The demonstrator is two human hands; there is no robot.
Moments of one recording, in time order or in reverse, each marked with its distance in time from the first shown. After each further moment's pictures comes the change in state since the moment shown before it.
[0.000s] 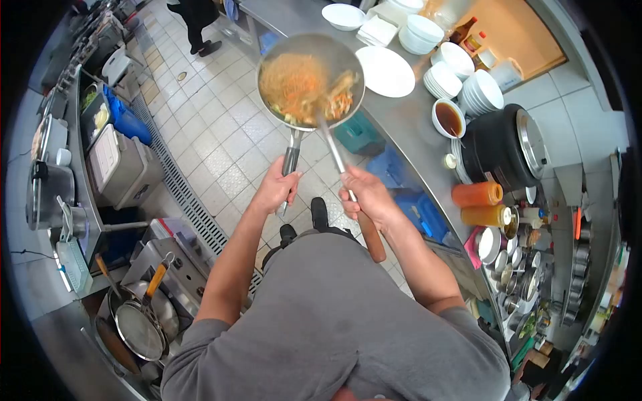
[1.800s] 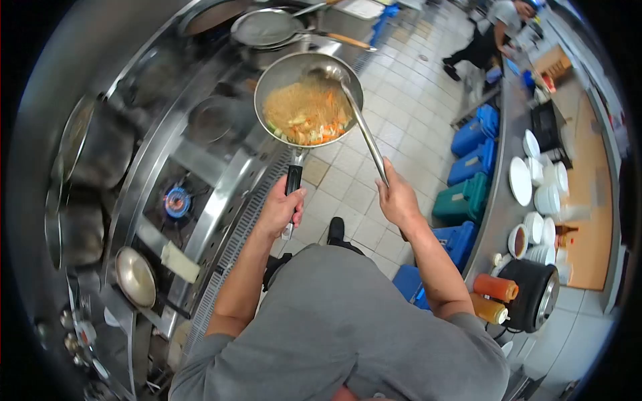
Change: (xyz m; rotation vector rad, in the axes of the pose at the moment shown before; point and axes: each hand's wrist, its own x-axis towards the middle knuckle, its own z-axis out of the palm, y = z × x) left_hand -0.557 -0.226 0.292 -0.558 1.149 0.297; right_hand -0.270 0.218 0.043 -1.375 -0.823 -0.981
